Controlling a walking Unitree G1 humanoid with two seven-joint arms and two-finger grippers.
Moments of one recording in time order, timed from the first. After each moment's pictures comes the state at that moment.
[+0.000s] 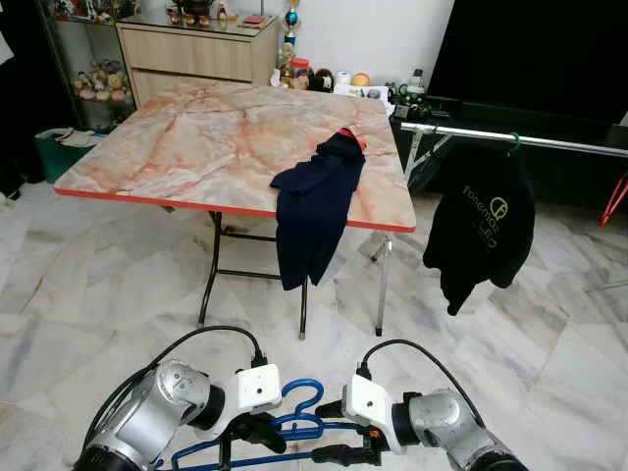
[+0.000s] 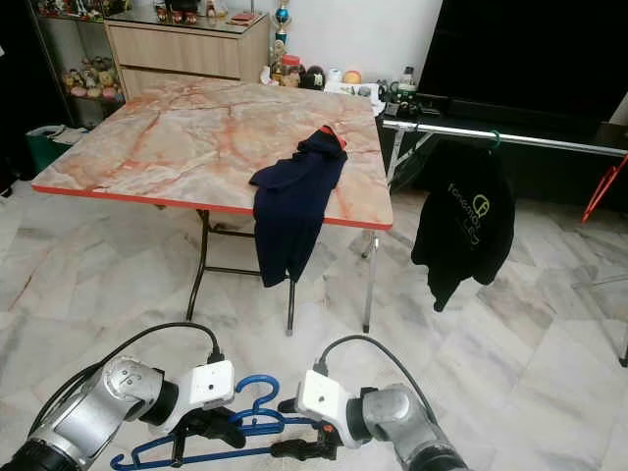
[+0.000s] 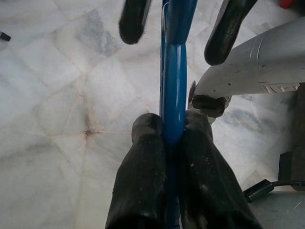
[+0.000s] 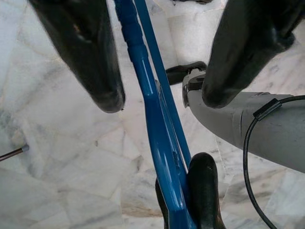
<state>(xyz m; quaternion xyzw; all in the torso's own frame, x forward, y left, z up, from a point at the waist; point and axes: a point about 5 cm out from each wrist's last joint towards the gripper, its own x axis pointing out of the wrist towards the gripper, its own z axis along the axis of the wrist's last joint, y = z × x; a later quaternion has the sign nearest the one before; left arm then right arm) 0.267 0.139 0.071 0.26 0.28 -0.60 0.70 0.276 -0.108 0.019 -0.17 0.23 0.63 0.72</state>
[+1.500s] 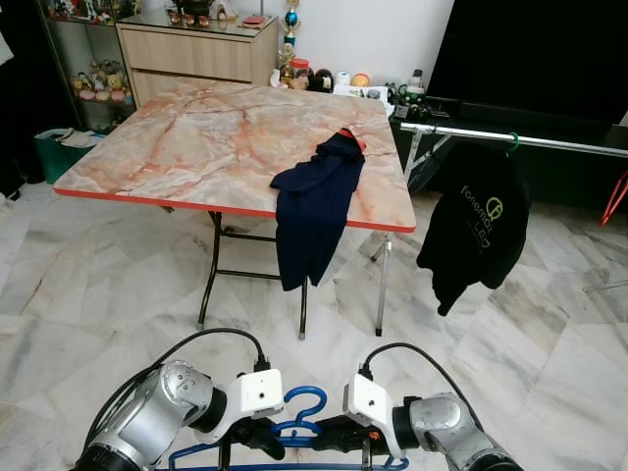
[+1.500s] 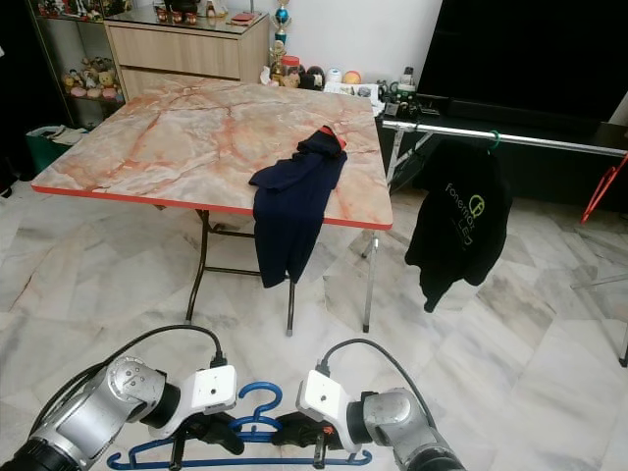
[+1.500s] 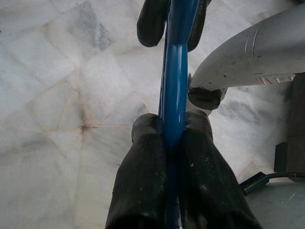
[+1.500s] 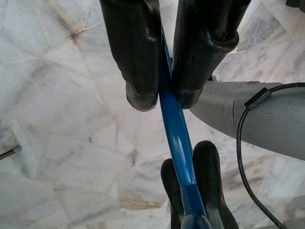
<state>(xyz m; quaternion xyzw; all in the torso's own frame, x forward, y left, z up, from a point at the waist) 0.265 0.138 0.069 0.27 0.30 -0.61 0.69 0.274 -0.108 0.016 -0.13 0.24 0.63 0.73</state>
